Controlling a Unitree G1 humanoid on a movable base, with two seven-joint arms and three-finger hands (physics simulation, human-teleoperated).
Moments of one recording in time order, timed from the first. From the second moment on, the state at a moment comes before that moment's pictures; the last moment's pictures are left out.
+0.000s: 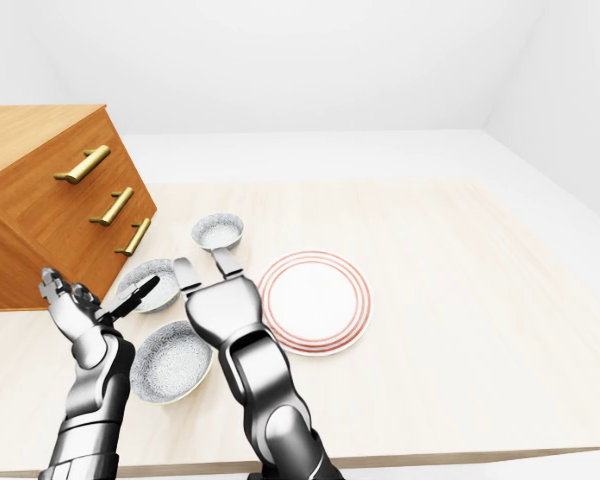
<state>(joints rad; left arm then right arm) -0.20 0.12 0.29 0.23 -0.26 -0.09 0.52 -0.13 0.28 0.55 -0.31 -1.62 0.09 0.70</state>
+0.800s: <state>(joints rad) -0.20 0.12 0.29 0.23 -0.25 -0.09 0.52 -0.06 0.27 0.69 -0.26 -1.54 0.09 0.70</state>
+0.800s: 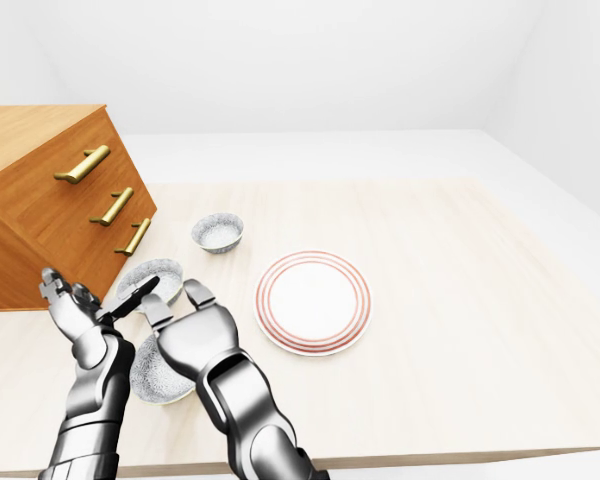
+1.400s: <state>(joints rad) -0.20 0.12 0.29 0.22 -0.26 -0.09 0.52 -0.05 0.25 0.69 -0.28 -1.54 0.09 0.70</state>
